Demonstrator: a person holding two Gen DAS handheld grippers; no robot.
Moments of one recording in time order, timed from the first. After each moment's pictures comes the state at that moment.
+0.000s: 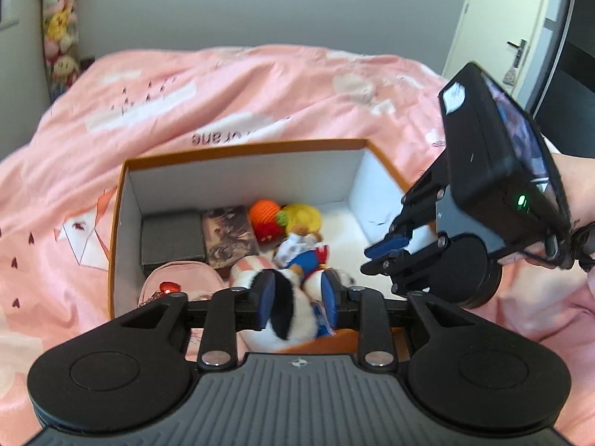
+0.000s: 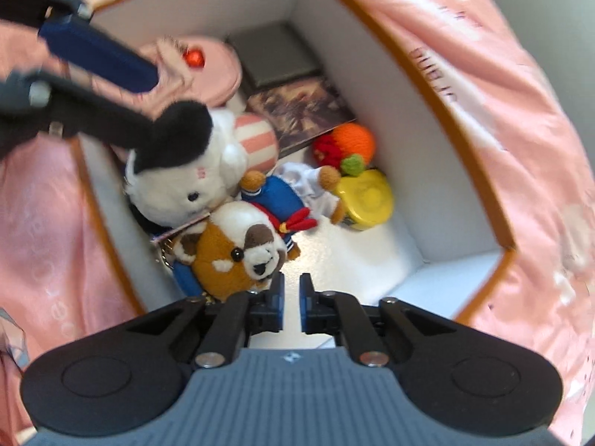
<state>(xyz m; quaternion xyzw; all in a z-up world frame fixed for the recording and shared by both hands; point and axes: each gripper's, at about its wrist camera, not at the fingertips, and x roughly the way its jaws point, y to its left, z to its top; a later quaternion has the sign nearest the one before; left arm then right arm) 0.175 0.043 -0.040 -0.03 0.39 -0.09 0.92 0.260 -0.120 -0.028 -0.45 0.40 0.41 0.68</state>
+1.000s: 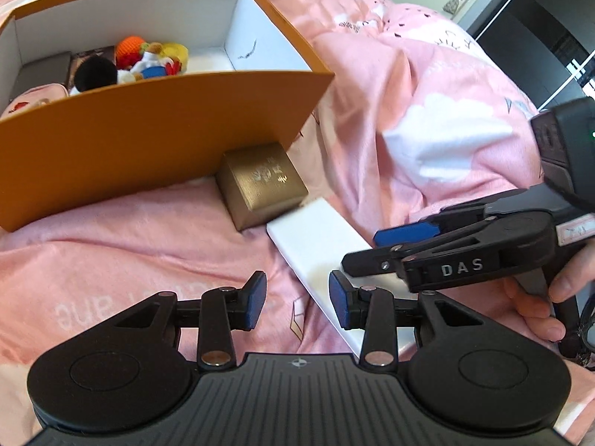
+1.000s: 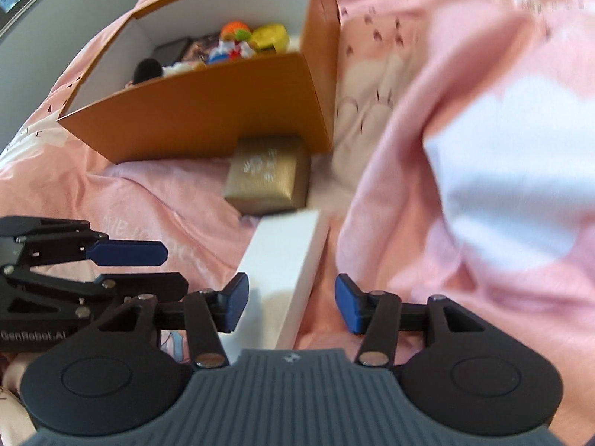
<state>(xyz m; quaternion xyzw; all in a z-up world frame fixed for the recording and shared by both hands) 0.114 -0.032 -0.114 -0.08 0.52 -0.22 0.82 0.174 -0.289 -0.076 -0.01 0.57 0.25 0.78</state>
